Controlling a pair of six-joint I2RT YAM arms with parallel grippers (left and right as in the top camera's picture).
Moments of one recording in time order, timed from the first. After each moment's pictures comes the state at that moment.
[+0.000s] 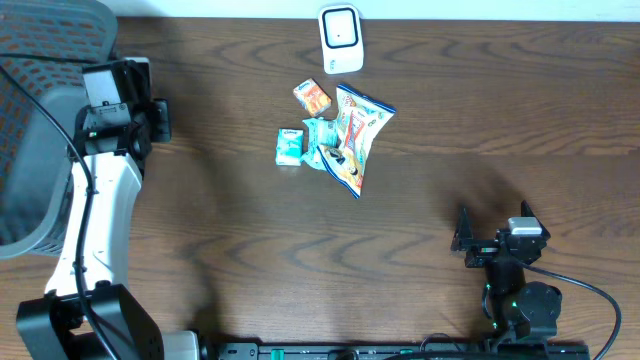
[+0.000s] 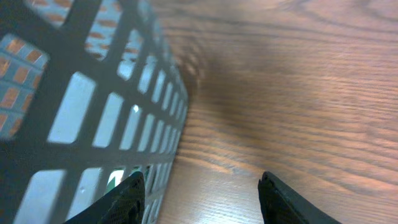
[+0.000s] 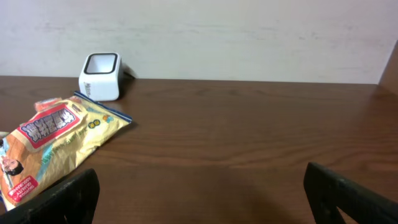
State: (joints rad) left arm 0.17 1.54 1.20 -0.49 -0.11 0.15; right arm 0.01 0.01 0.01 -0.07 -0.01 -0.01
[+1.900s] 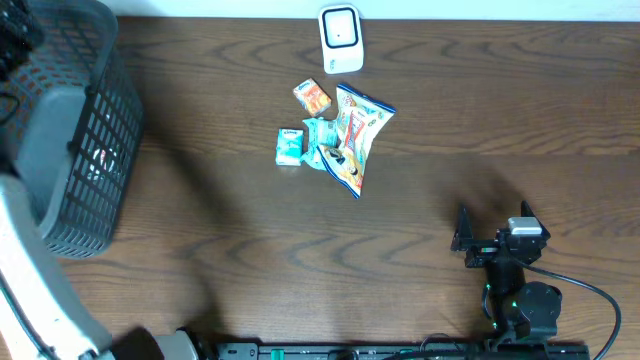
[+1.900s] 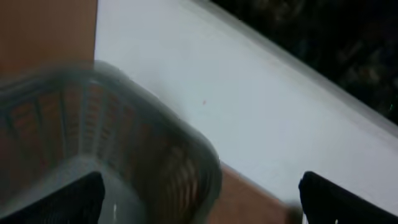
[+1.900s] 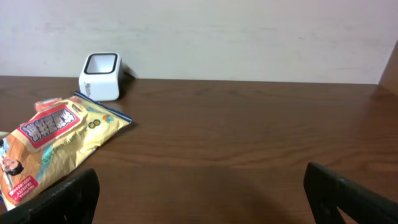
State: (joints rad) left arm 0.54 1.50 1.83 -0.70 0.32 -0.35; right arm 0.01 0.01 0.01 -0.07 -0.01 -0.01
